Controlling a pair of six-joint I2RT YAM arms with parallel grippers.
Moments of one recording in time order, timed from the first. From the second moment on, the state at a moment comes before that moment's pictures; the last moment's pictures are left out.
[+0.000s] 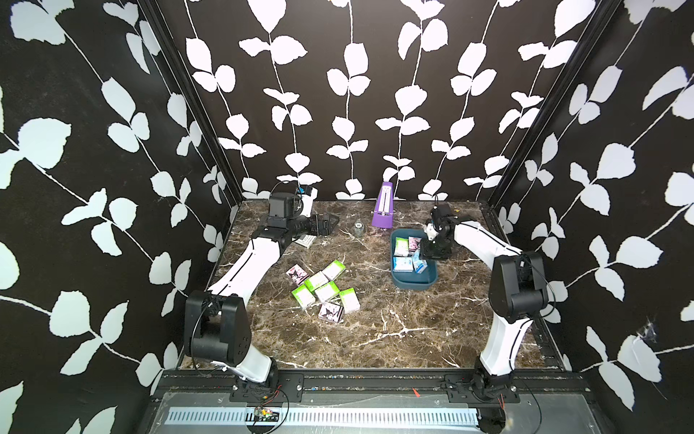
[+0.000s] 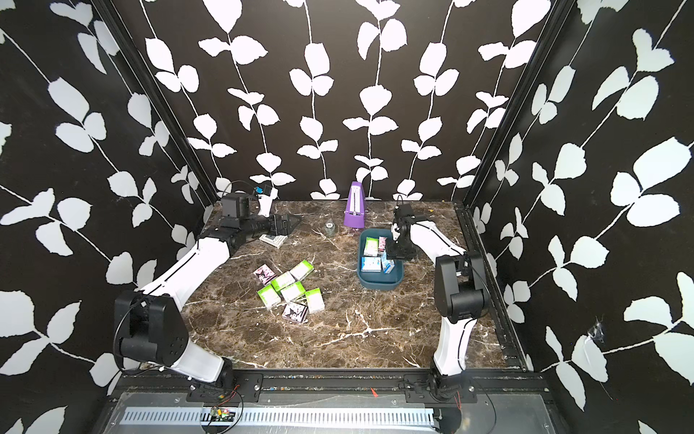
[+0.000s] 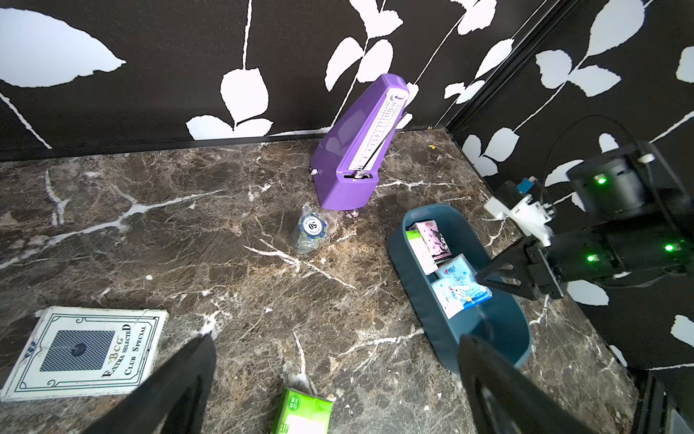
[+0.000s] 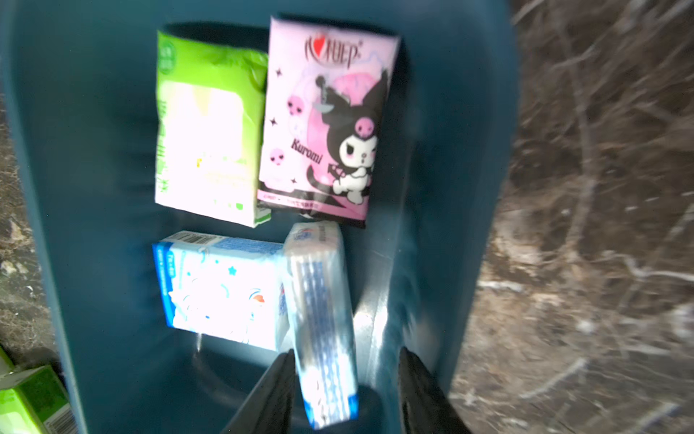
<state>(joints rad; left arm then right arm) -0.20 1.54 1.24 -0.23 0.52 -0.16 0.22 1.91 1.51 -0.90 -0.11 0.16</state>
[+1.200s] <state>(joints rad) -0.20 1.54 1.24 -0.22 0.52 -0.17 0.44 2.04 1.69 -1.08 0.21 0.05</state>
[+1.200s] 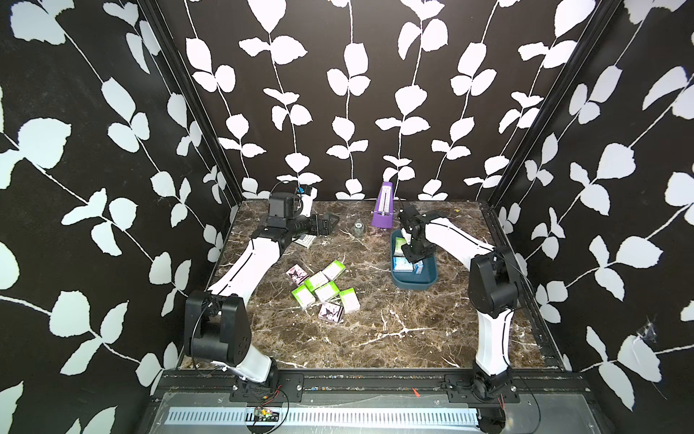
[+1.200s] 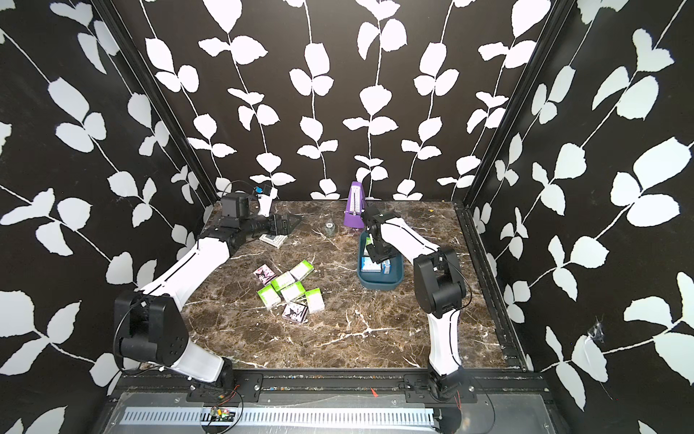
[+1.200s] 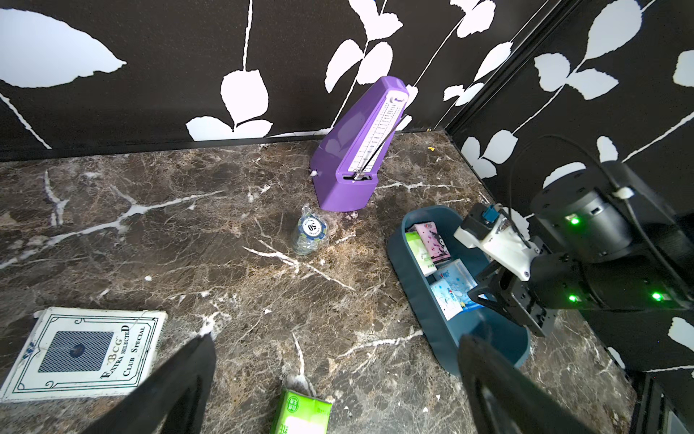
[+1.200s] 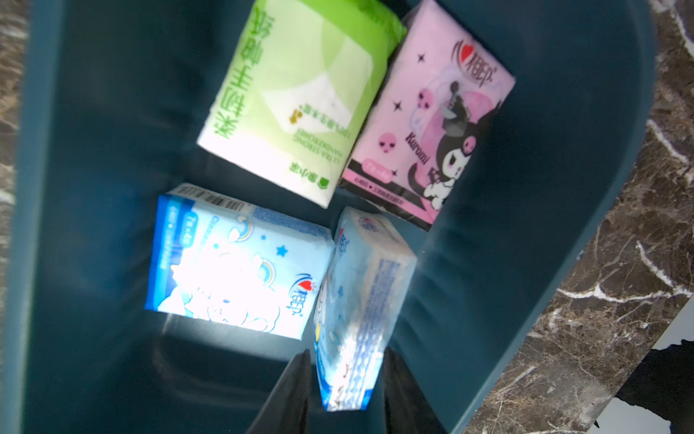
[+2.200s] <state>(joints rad) -0.20 1.54 1.24 -0.22 0.52 -0.17 0.44 2.07 1.68 -1.09 0.29 0.03</state>
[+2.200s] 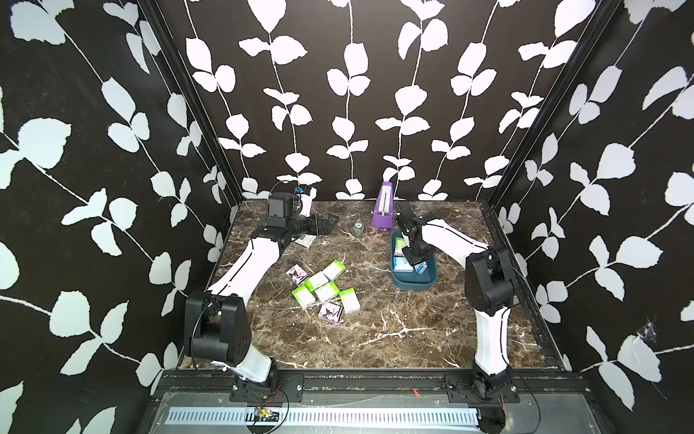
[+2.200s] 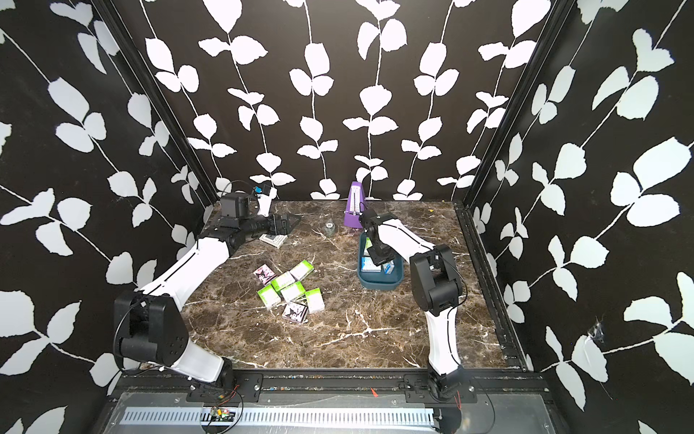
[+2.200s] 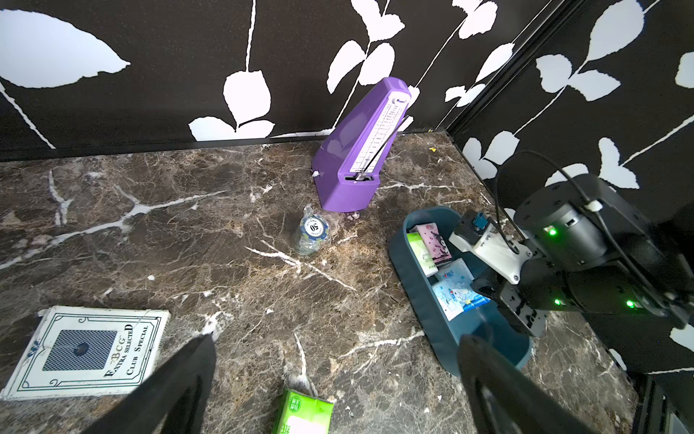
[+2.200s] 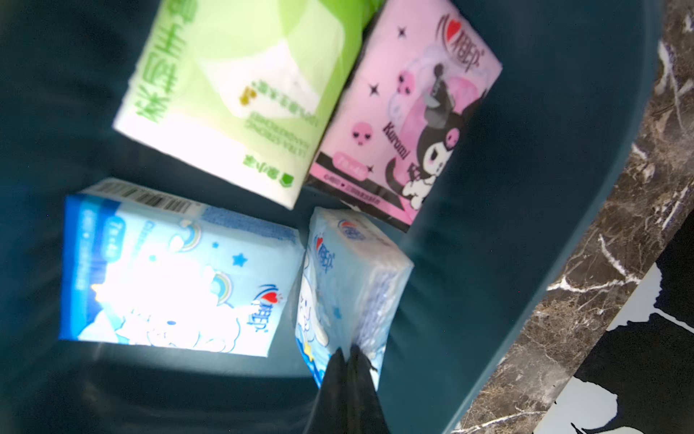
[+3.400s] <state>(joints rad) -0.19 1.54 1.24 -0.22 0.51 -0.15 0.22 1.90 1.44 -0.78 -0.28 0.31</state>
